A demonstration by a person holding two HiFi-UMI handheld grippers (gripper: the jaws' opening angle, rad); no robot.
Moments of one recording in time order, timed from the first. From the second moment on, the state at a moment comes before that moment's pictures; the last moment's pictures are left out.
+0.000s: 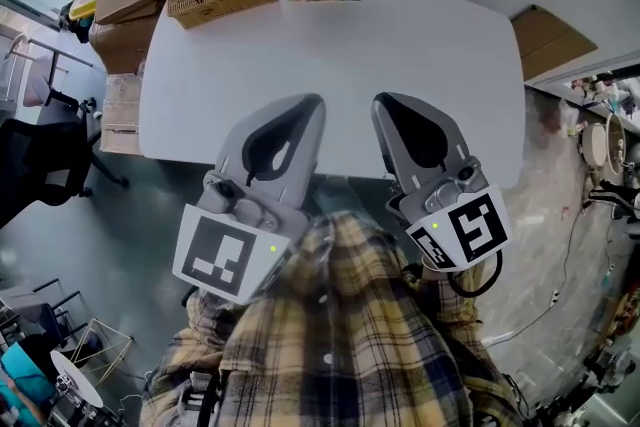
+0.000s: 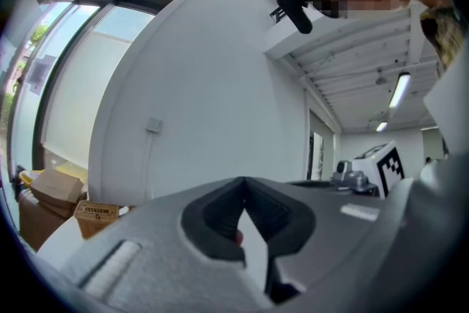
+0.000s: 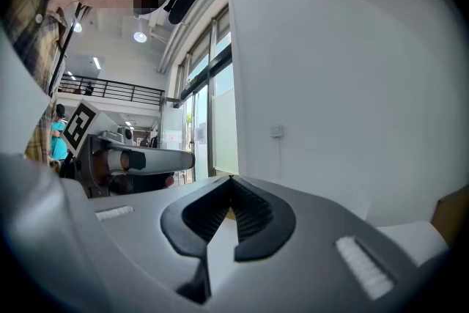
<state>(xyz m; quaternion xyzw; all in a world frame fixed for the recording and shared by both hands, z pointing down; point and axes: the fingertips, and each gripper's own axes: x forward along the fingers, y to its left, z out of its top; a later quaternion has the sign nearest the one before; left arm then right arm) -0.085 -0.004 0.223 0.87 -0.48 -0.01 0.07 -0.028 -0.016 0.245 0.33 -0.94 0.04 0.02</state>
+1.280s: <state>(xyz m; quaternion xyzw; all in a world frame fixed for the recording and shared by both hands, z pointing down) -0.055 -0.139 0.220 0.87 -0.49 -0.01 0.07 -0.008 -0.147 0.242 0.31 -0.95 0.04 0.01</state>
